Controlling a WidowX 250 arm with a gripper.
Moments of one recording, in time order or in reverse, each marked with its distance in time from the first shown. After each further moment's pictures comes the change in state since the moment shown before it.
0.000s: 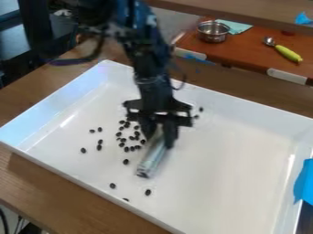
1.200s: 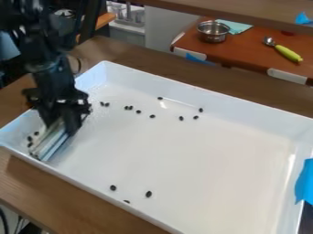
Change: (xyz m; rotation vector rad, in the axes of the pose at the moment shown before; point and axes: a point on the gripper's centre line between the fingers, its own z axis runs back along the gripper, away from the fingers) arm -0.034 0.118 0.038 0.042 -0.035 0.086
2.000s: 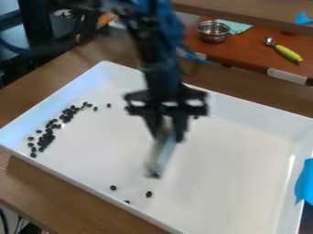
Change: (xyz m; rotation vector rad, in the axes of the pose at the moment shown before) arm -0.016 -0.185 0.008 -0.117 -0.043 -0.046
